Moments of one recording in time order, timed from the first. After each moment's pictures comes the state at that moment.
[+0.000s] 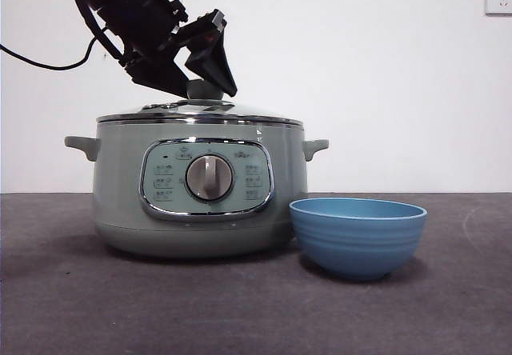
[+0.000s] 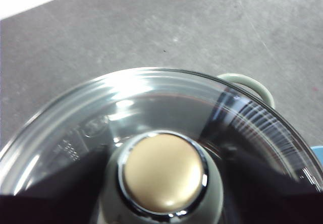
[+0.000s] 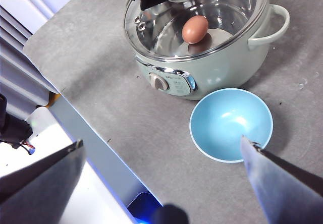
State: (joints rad) left arm -0.44 1.62 1.24 -0.18 0.21 0.12; right arm 0.21 0.88 1.11 -1.00 -0.64 -0.19
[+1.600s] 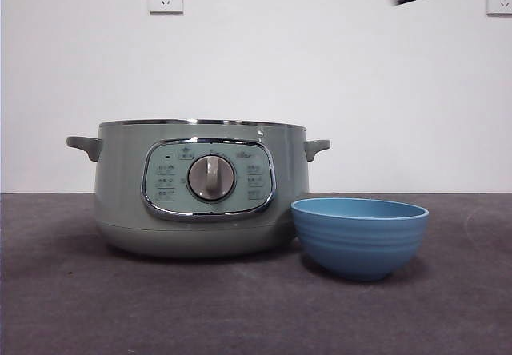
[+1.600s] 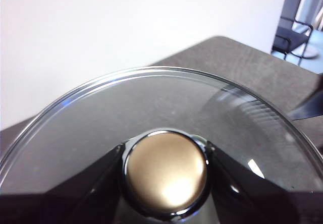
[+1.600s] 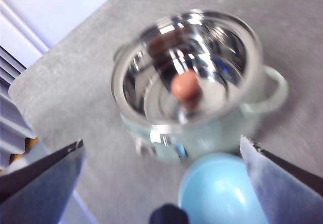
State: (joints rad) left arm -0.44 1.03 1.45 -0.70 0.15 0.08; right arm 0.39 1.11 1.11 -0.57 -0.50 0.01
